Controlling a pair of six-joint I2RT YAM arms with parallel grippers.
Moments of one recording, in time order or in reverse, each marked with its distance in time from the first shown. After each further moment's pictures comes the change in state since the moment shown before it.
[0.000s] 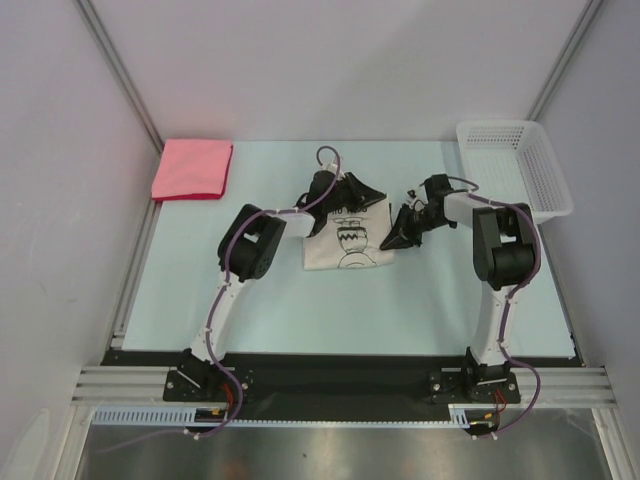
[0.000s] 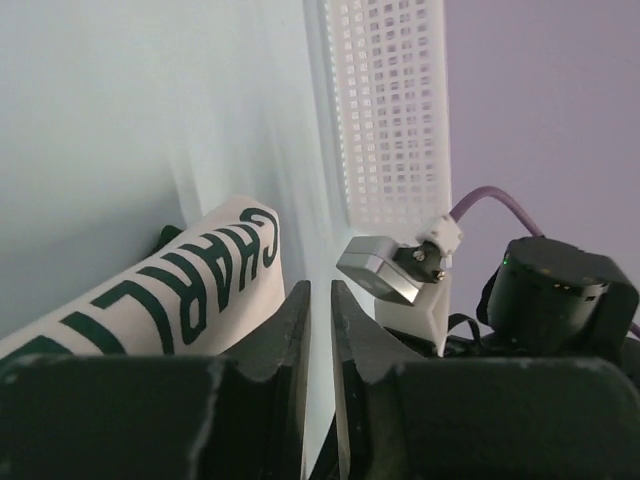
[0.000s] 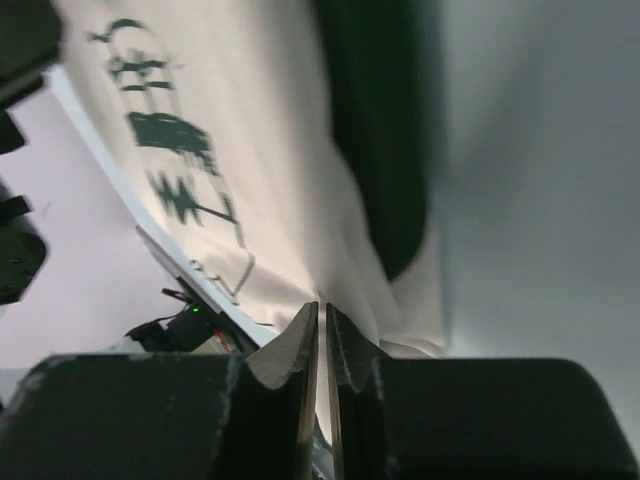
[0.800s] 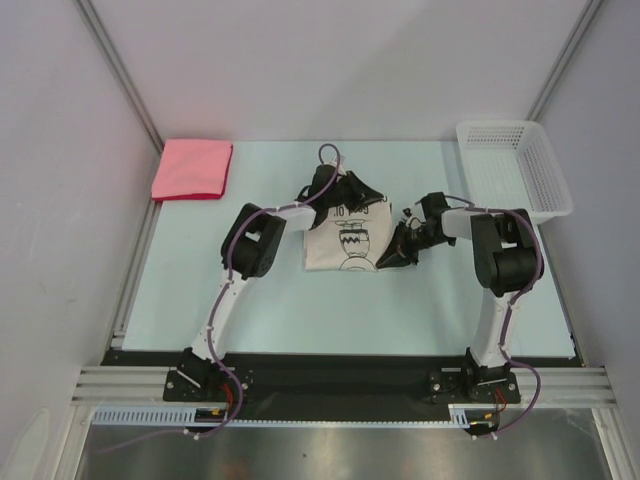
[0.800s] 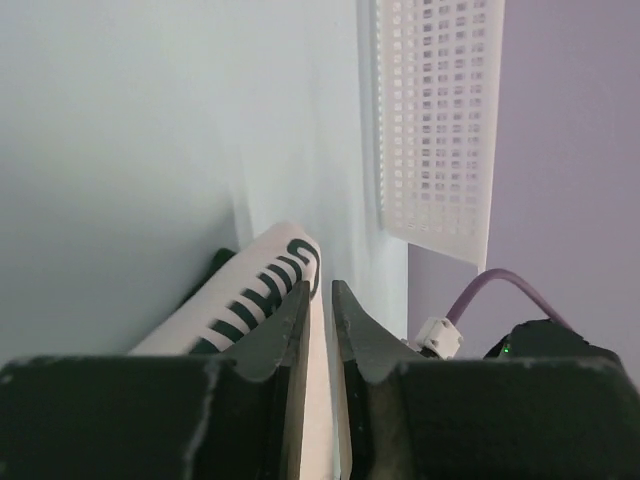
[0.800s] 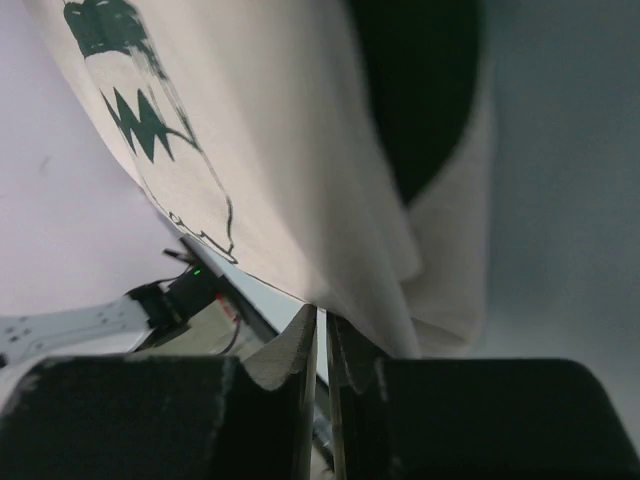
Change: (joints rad) left arm 0.019 0.050 0.143 -0.206 0.031 0.037; right arm 0.050 -0.078 -0.182 0.091 -0.039 0.016
